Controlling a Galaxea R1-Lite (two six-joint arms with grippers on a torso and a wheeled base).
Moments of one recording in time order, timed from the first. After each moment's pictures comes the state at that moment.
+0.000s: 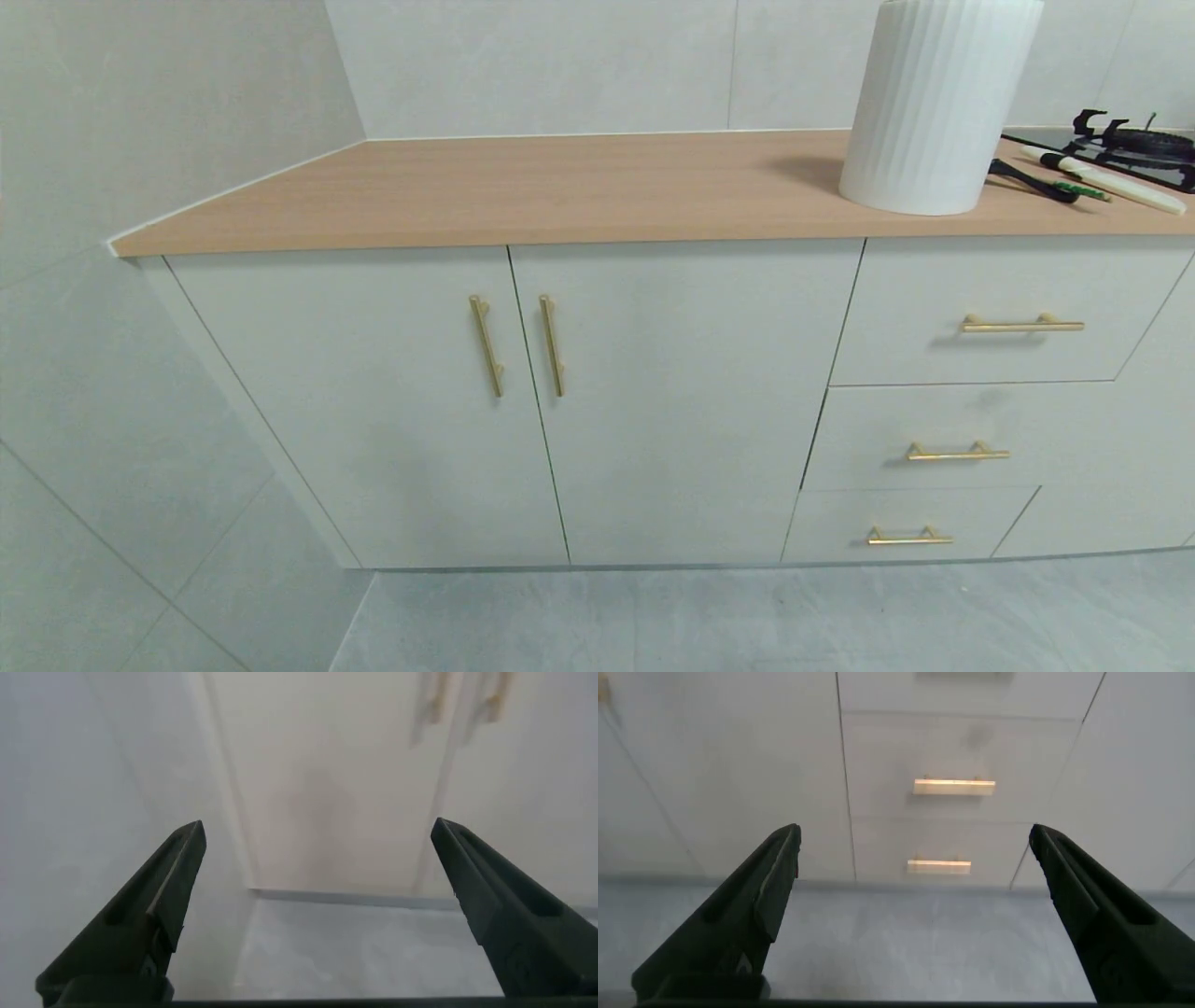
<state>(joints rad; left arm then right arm) 0.00 0.00 0.00 -0.04 0.13 0.06 0.00 0.00 -0.01 -0.01 0.01 -0.05</state>
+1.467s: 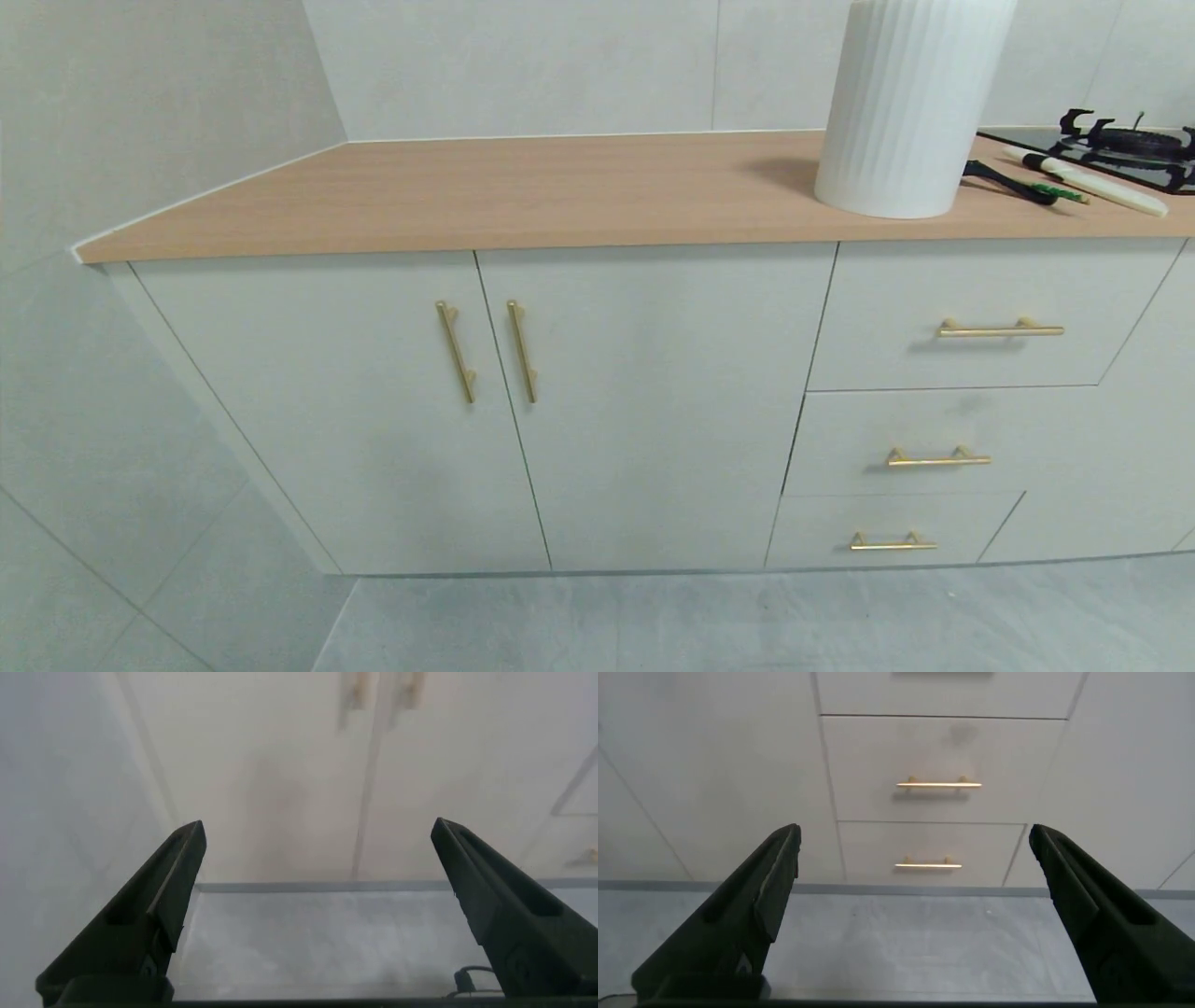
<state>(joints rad) 0.00 0.00 0.00 0.00 0.00 0.00 0.00 0.00 0.00 0.00 0.01 -0.03</state>
